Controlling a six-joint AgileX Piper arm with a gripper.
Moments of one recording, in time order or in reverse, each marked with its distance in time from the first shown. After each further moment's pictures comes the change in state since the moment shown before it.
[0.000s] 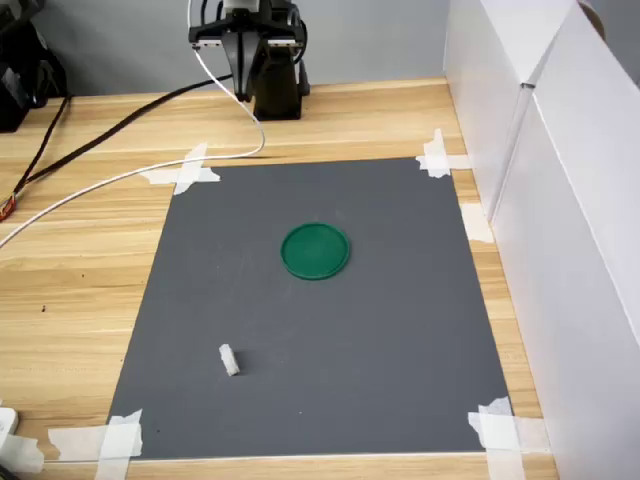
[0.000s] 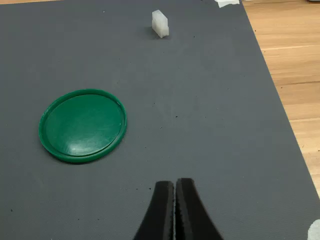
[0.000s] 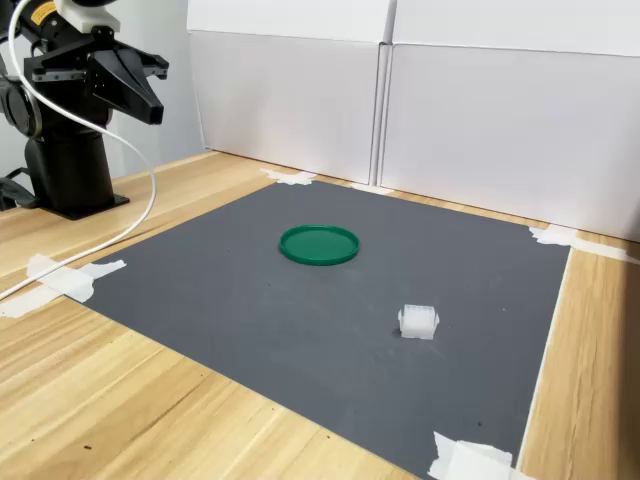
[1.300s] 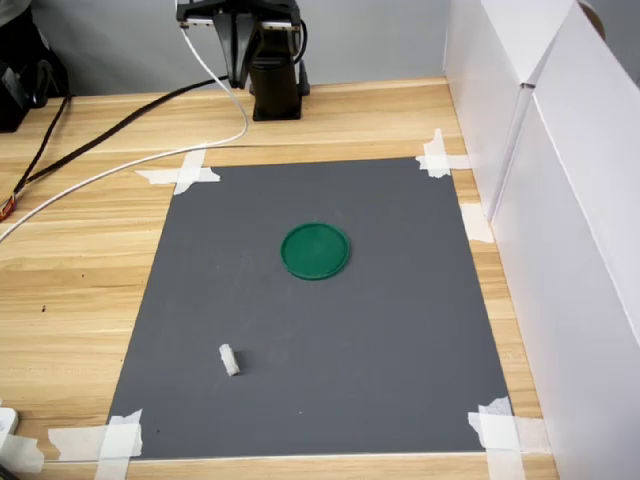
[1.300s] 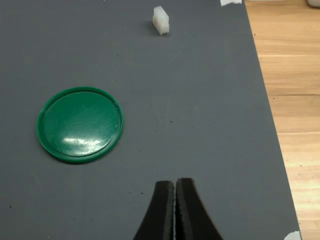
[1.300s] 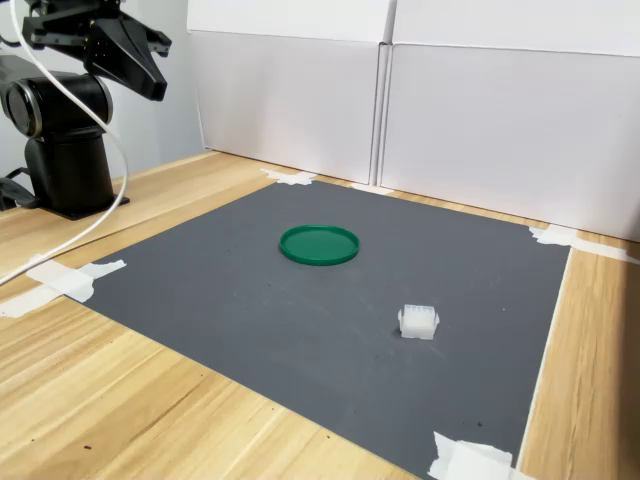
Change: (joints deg) arm 0.0 17.3 -11.3 0.1 1.3 -4.7
